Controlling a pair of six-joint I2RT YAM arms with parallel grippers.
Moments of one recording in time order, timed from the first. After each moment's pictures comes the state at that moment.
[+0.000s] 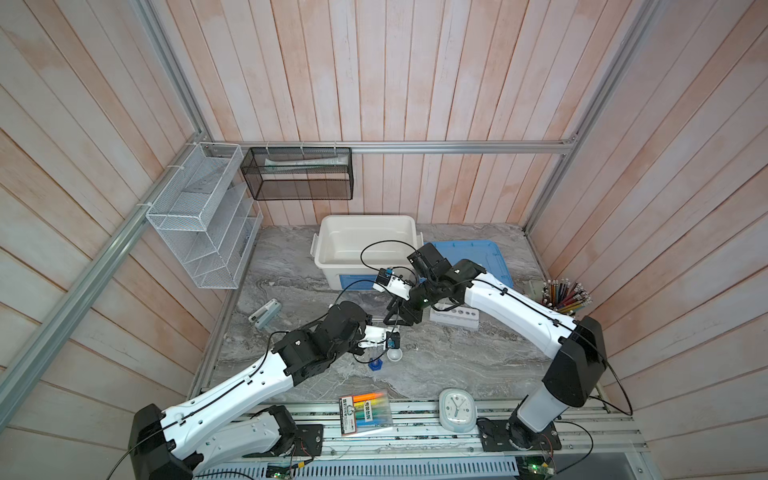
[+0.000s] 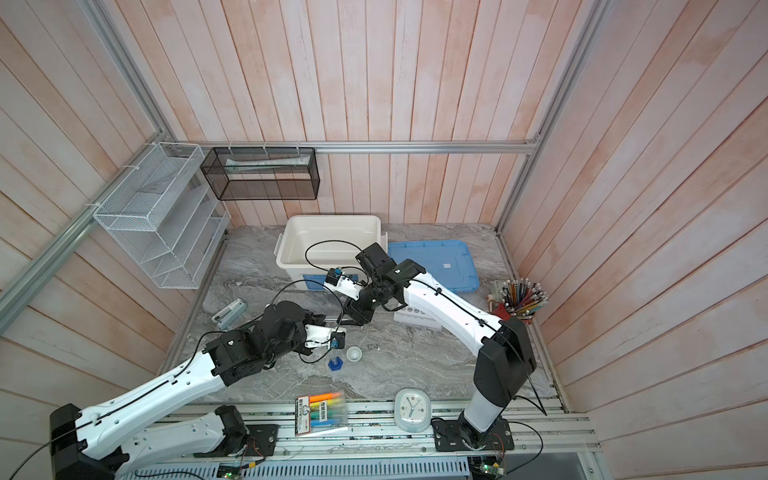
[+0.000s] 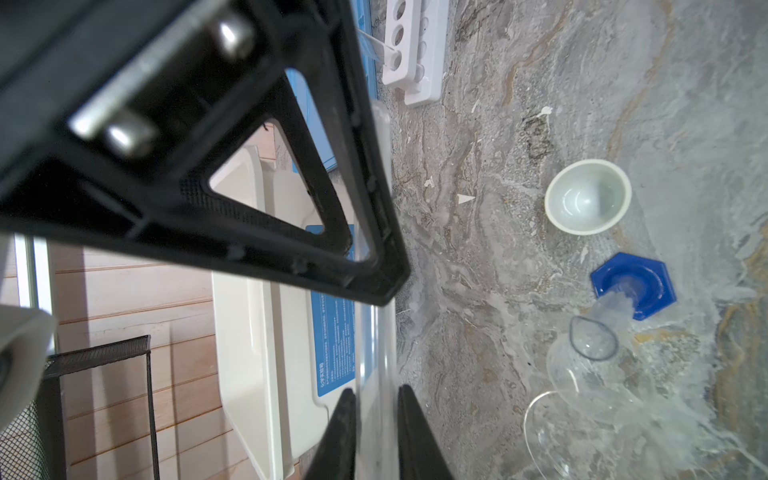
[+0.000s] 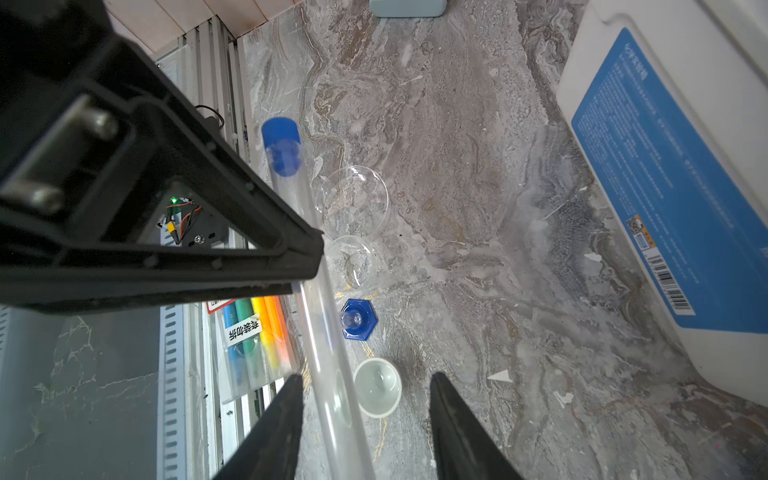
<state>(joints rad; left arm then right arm) -0.89 1.03 0.87 -0.51 -0.24 1.09 0.76 1.68 1.50 -0.85 -0.59 -0.35</state>
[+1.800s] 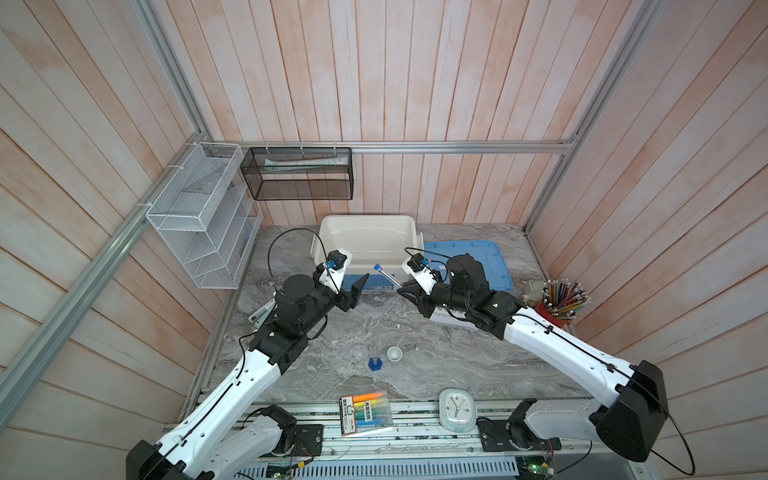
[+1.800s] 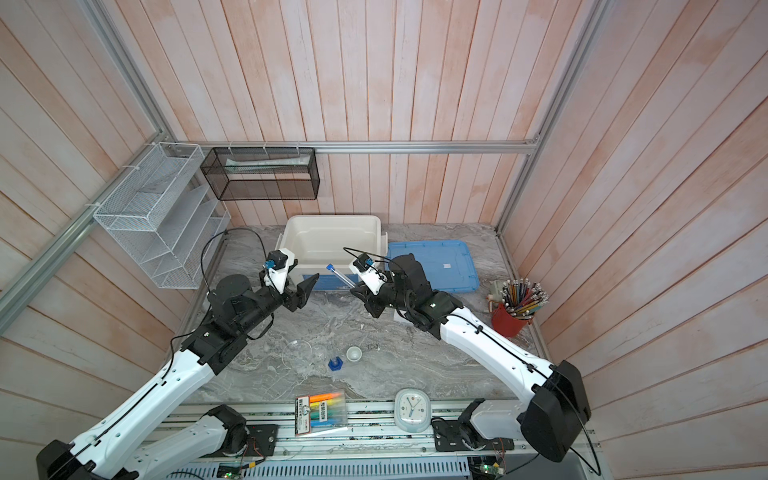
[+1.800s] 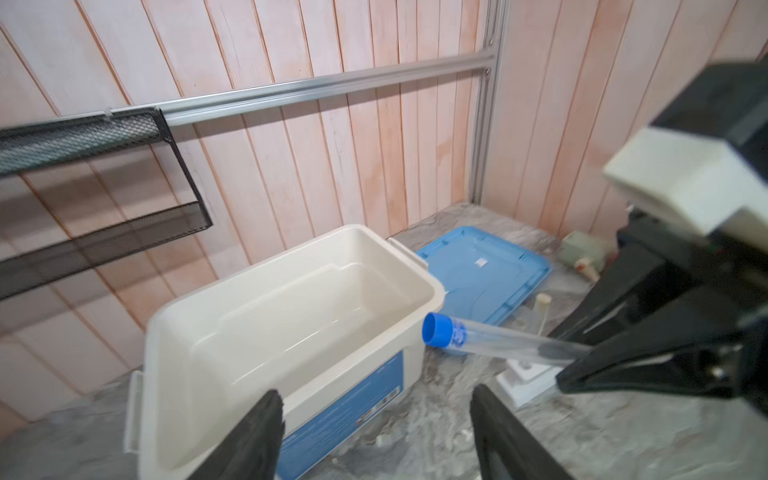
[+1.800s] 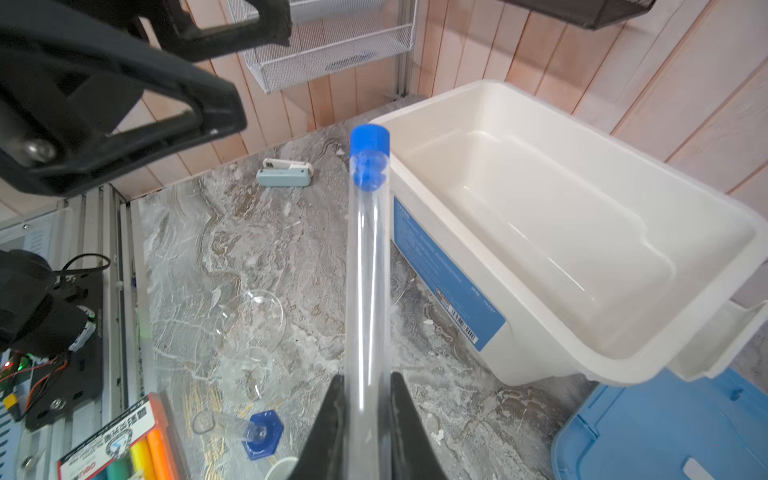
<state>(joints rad) -0.46 0.98 0.83 0.07 0.20 0.02 0.72 1.29 1.05 -0.17 -0.32 -0.11</state>
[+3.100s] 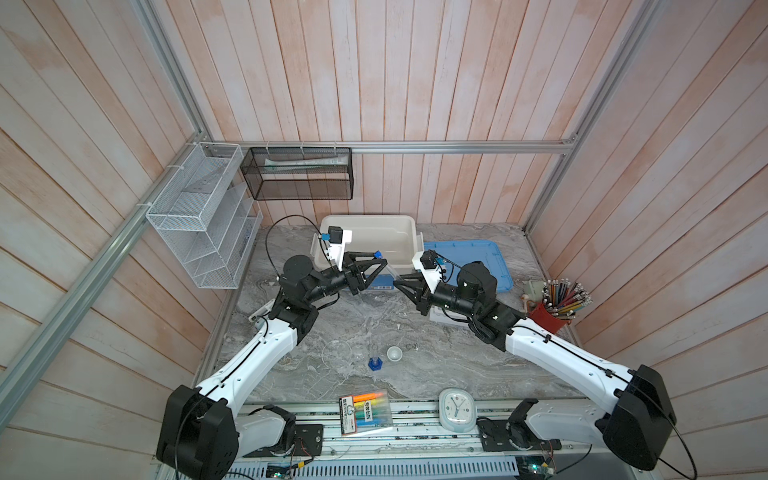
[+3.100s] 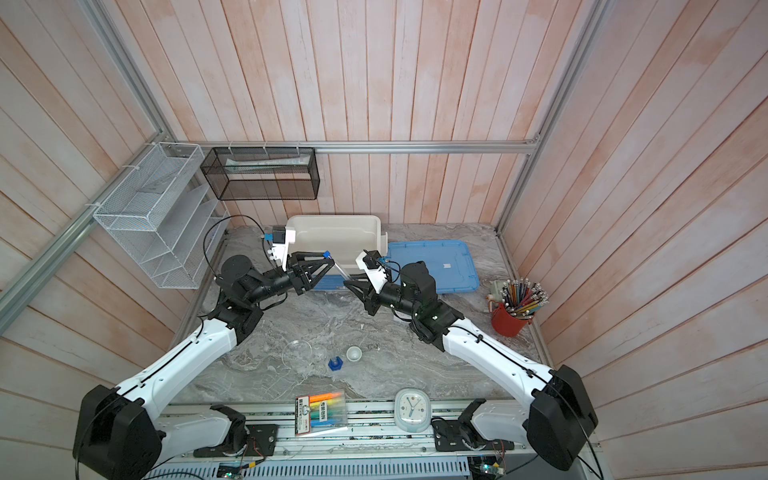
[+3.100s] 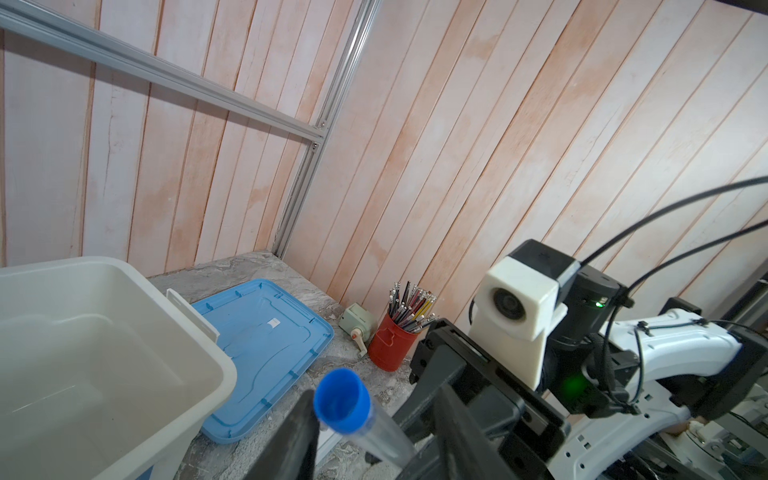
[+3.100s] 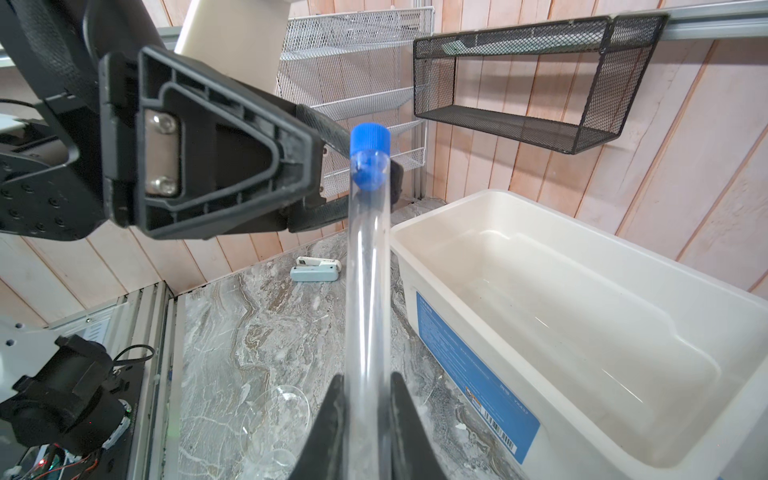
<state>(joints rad) -0.39 1.25 0.88 0.53 0.76 -0.54 0.72 1.25 0.91 0.22 -0.43 0.05</state>
